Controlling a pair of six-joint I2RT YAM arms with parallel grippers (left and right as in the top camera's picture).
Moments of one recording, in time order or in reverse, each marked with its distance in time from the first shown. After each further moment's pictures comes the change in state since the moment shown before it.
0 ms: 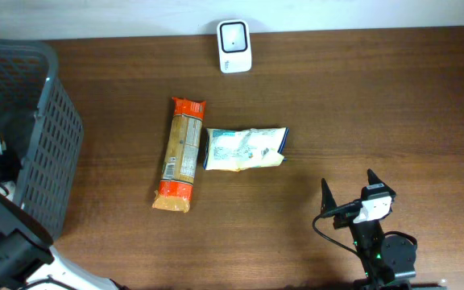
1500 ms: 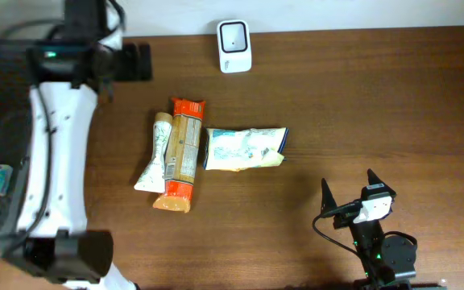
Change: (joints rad) left arm -0.787 -0.188 0.704 -0.609 0.074 -0.435; right arm 0.000 0.000 0.000 0.000 0.000 0.001
